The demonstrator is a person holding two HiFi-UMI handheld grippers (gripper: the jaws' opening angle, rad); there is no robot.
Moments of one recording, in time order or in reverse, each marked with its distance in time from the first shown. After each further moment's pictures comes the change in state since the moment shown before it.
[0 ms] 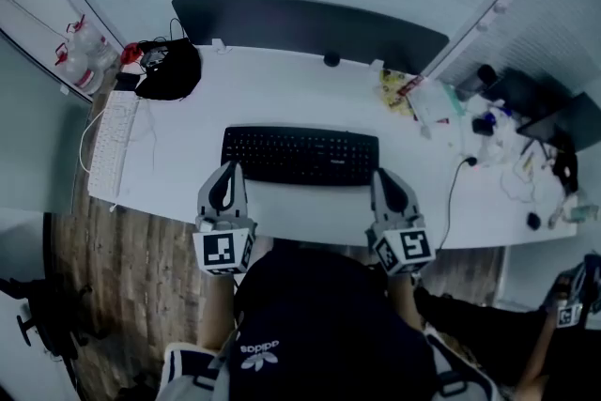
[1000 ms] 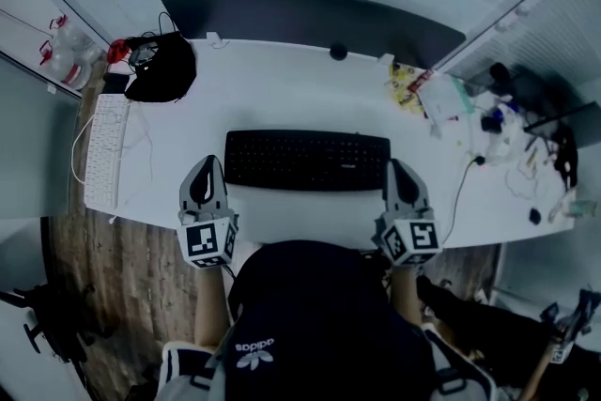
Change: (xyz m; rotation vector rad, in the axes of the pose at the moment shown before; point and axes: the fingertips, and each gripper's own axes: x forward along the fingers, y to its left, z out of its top) left arm 0.045 0.083 -0.039 -0.017 0.094 0.051; right arm 0.053 -0.028 -0.018 0.017 0.072 -0.129
